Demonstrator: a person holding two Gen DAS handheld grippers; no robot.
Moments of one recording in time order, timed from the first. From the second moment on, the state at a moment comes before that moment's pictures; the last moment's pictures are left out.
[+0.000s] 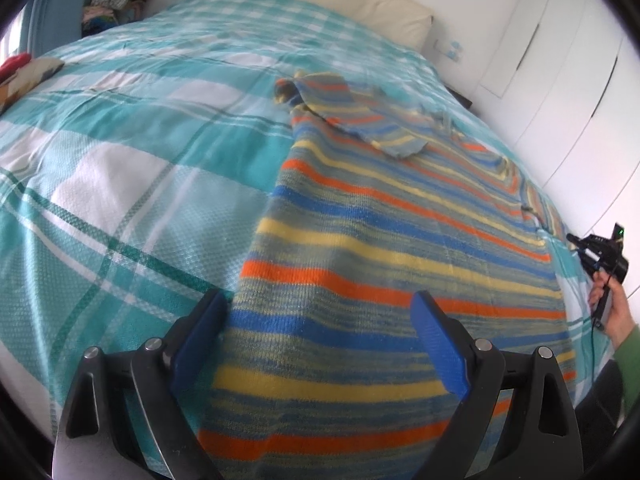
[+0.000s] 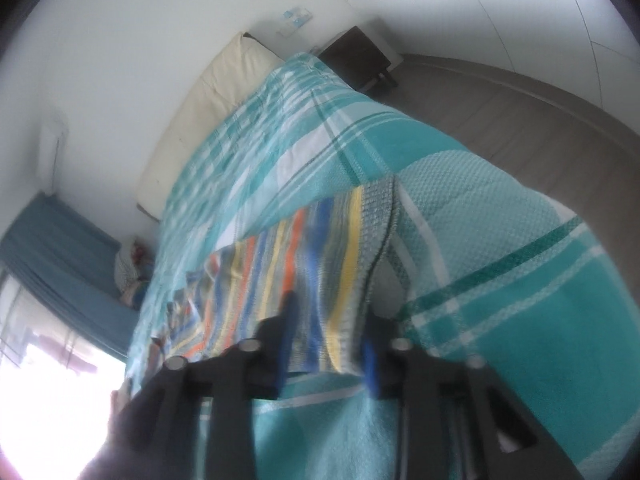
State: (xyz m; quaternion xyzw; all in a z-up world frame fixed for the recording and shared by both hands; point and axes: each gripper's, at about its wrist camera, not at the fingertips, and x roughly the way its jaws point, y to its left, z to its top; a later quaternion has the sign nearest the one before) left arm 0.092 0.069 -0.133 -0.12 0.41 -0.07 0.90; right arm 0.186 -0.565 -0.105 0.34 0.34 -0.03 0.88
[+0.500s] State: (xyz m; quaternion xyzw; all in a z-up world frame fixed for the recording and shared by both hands) left arm 0.092 0.059 -0.138 -0.08 0.42 -0.06 0.90; right arm 0.163 -0.578 -0.118 0.35 0.35 -0.12 0.86
